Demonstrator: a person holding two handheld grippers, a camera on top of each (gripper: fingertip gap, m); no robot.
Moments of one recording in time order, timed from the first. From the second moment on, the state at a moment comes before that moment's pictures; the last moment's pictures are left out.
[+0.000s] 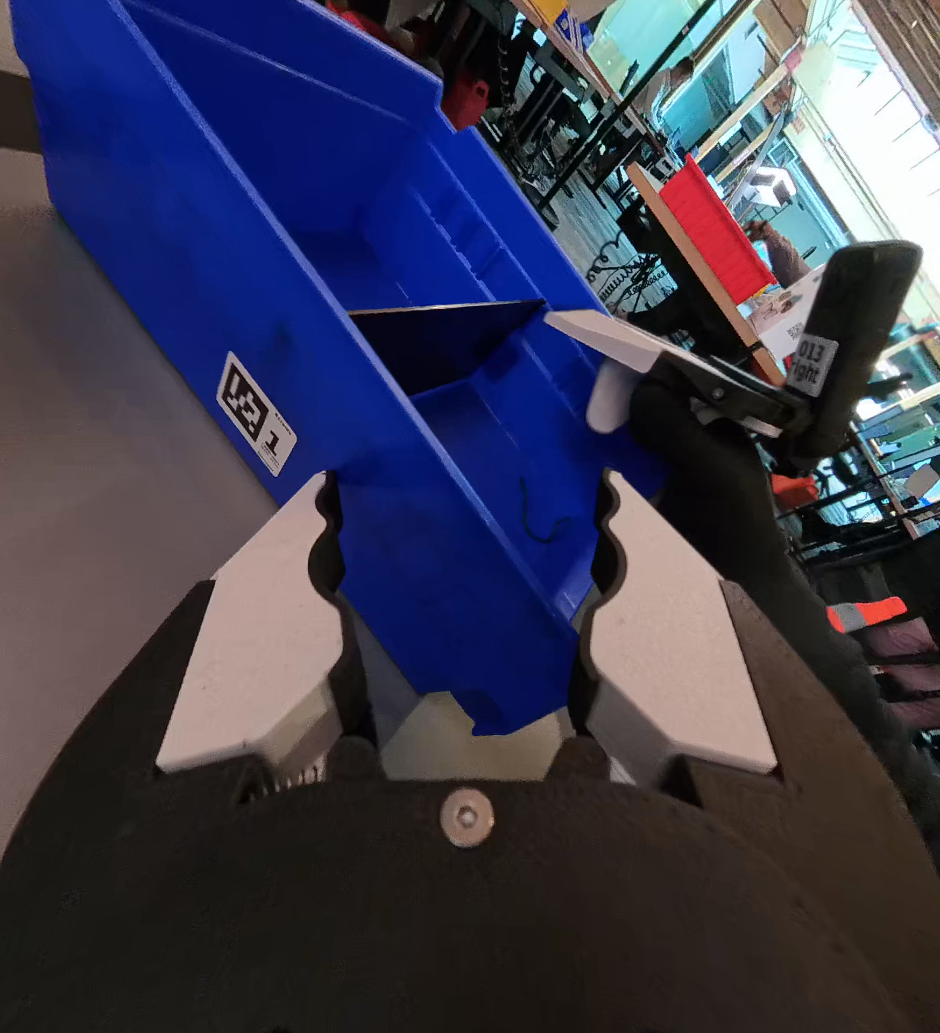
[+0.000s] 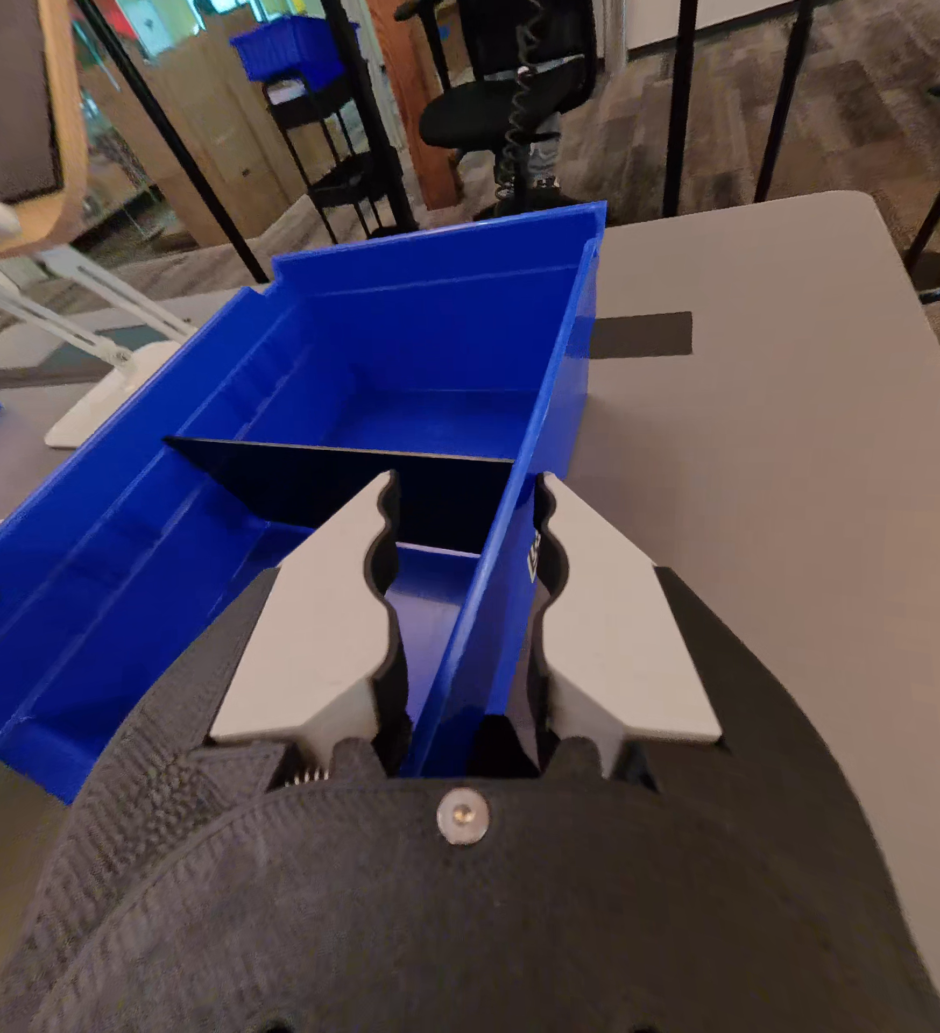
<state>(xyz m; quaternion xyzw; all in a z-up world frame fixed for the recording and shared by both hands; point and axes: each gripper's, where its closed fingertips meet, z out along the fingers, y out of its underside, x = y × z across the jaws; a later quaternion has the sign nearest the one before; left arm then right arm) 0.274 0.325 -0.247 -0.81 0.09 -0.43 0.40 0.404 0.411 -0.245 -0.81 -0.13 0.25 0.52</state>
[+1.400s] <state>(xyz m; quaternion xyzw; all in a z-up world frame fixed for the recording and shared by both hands) -0.097 0.161 -0.212 -0.82 0.24 -0.08 0.52 0.008 0.172 -0.201 -0.75 -0.32 0.37 0.45</state>
